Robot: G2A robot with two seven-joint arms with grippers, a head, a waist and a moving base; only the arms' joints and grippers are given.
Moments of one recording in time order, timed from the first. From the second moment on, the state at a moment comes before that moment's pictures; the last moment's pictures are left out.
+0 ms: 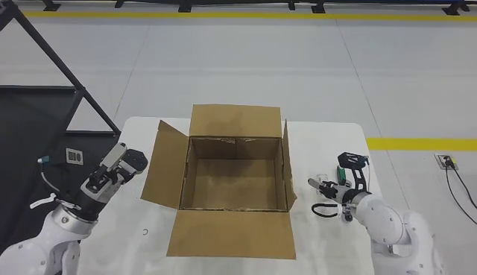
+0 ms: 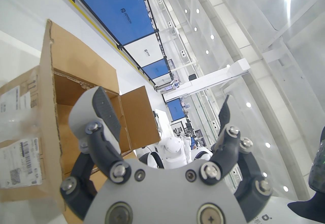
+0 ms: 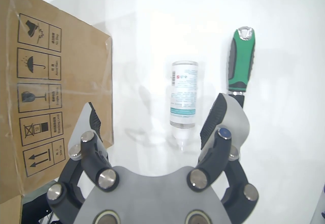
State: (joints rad) left arm 1.35 -1.11 -1.82 -1.97 -0.35 -0.12 -0.61; right arm -1.13 -1.39 1.63 -1.69 -0.99 -0.03 0.97
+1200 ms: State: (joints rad) left arm 1.40 -1.10 -1.87 -1.97 -0.40 -0.15 -0.54; right arm -1.04 -1.34 1.48 -1.49 -0.71 -0.42 0.92
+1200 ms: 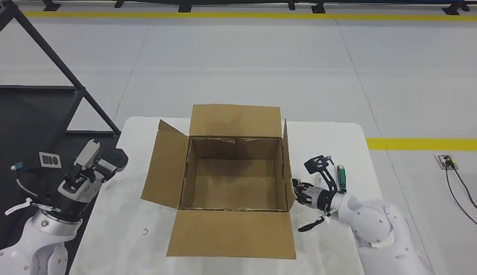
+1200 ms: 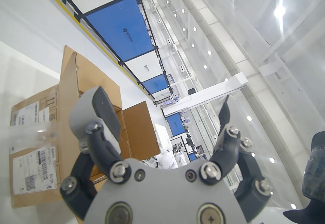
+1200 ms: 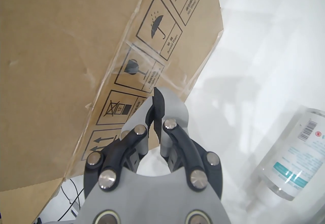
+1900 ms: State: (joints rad) left arm 1.39 -1.10 -1.86 -1.95 -0.40 -0.15 -0.53; right arm -1.08 -1.30 1.54 -1.57 -0.77 -0.31 0.89
